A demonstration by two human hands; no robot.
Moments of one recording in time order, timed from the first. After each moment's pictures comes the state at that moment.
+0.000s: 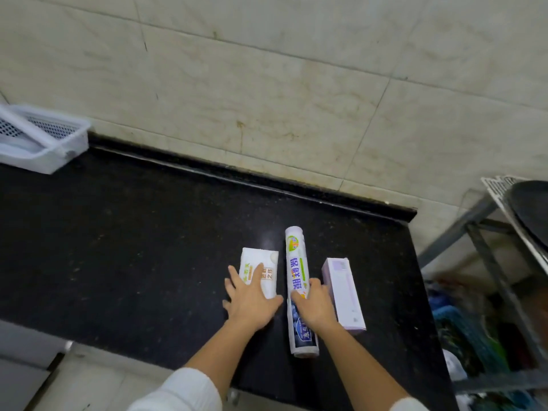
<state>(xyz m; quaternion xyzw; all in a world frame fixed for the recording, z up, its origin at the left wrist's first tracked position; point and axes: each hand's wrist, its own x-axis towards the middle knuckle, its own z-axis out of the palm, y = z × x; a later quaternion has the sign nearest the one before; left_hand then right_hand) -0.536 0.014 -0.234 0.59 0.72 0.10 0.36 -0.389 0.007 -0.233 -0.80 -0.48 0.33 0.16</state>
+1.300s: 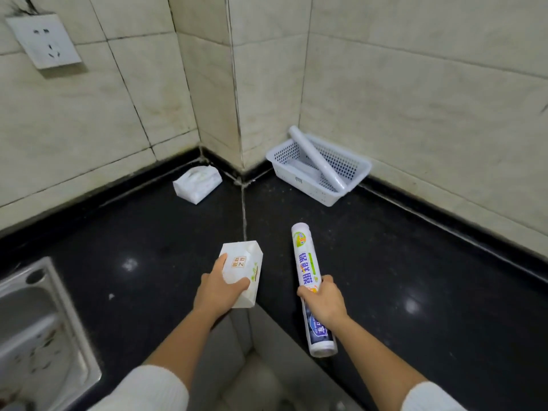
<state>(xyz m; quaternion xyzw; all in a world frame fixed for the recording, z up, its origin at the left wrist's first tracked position) -1.249 0.033 -0.226 0.29 0.86 0.29 0.32 -1.033 0.130 -0.241 -0.62 -0.63 0.46 0.14</state>
